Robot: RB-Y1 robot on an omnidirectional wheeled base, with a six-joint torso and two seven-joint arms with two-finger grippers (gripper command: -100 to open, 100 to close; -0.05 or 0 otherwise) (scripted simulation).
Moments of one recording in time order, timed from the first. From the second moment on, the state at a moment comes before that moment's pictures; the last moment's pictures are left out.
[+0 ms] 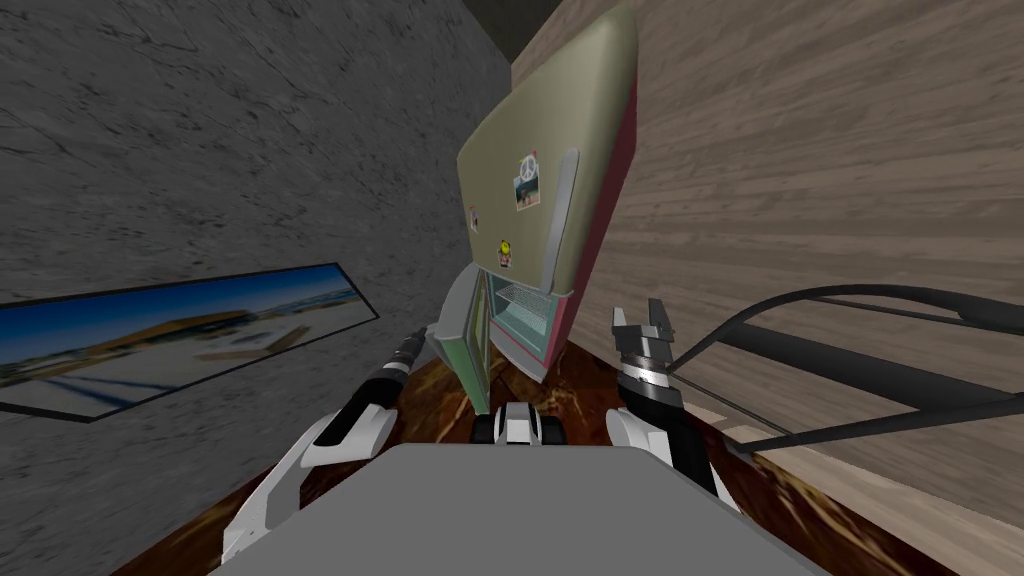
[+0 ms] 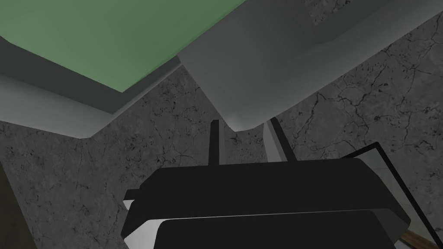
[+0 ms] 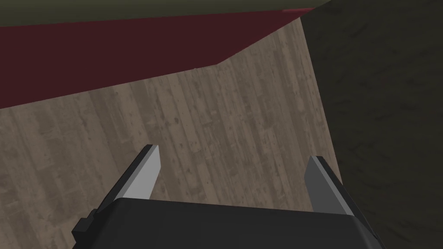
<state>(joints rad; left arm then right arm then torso) 0.52 0.34 0.15 -2.18 0.07 0.17 -0.23 0.57 0.05 -0.02 -2.28 -0.12 -0.53 0.04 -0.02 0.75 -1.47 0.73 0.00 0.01</state>
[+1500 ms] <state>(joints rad) 0.52 0.39 0.13 -2.16 0.09 0.15 -0.22 0.57 0.05 -0.02 -2.28 -0.12 -0.53 0.04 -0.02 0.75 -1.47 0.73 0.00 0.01</state>
